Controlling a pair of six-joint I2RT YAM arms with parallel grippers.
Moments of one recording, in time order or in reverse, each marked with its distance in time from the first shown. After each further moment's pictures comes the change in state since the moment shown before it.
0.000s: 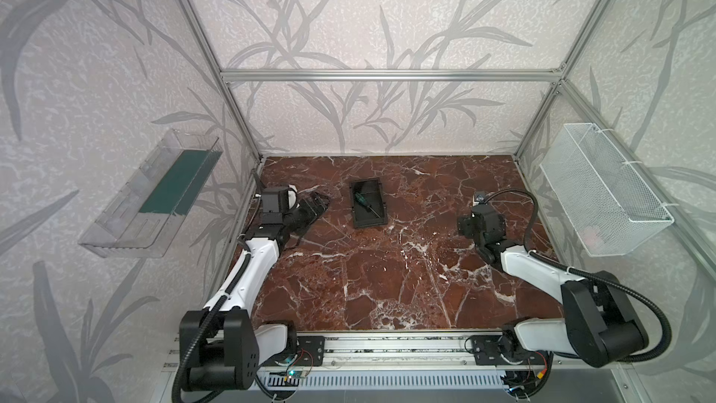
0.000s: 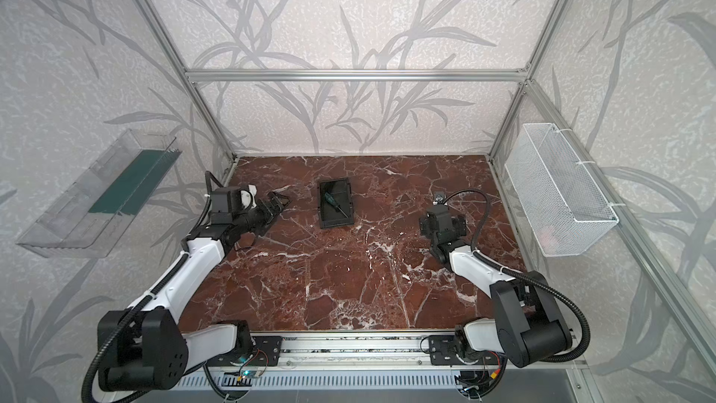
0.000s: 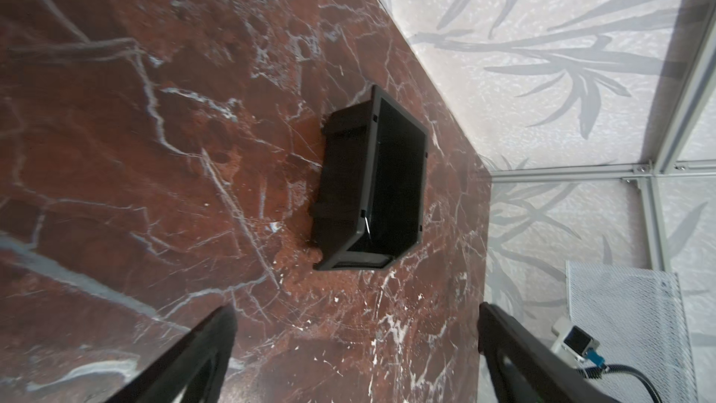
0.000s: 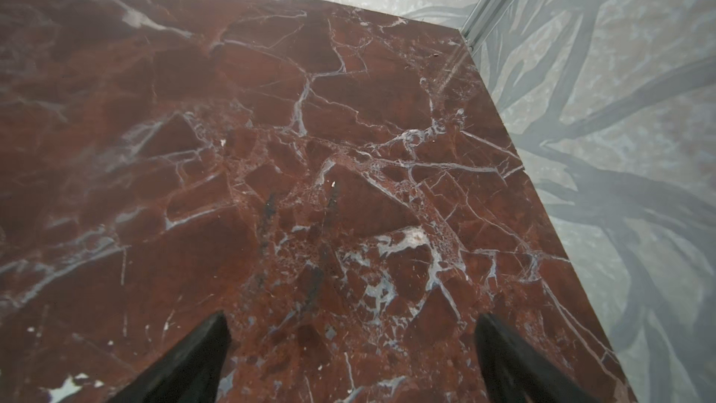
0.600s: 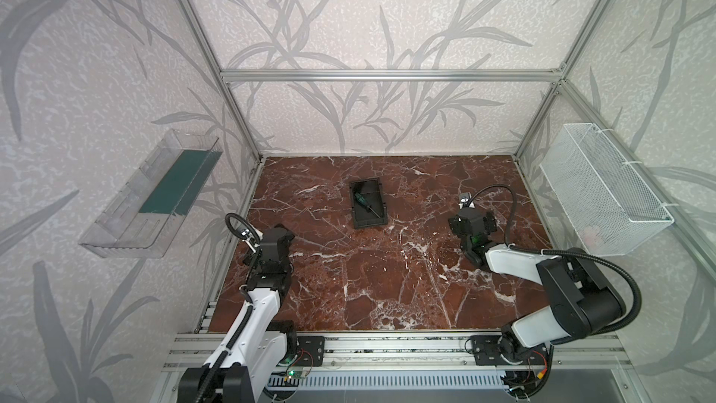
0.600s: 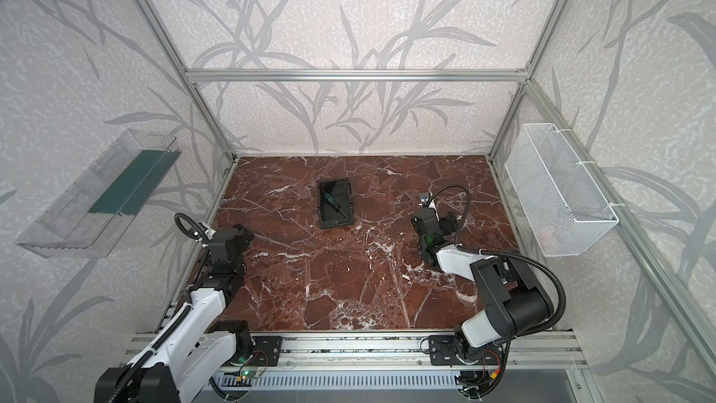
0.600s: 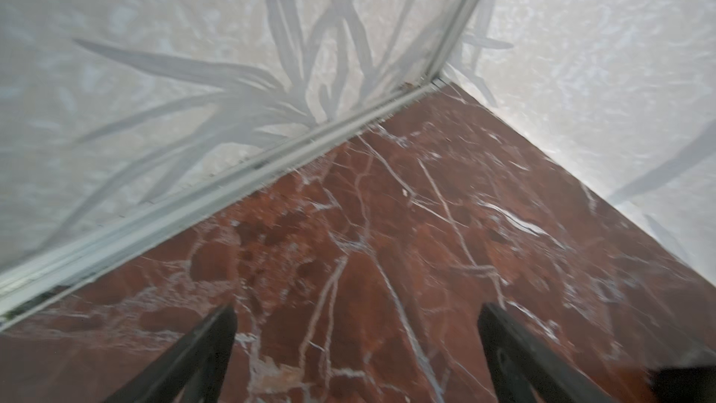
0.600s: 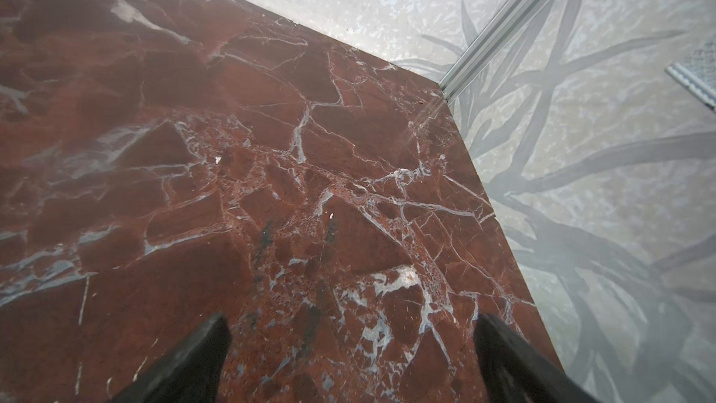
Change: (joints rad) left arm -0.008 -0.289 -0.495 0.389 -1.073 0.241; right arm 0.100 0.169 -0.006 0.262 0.188 -0.147
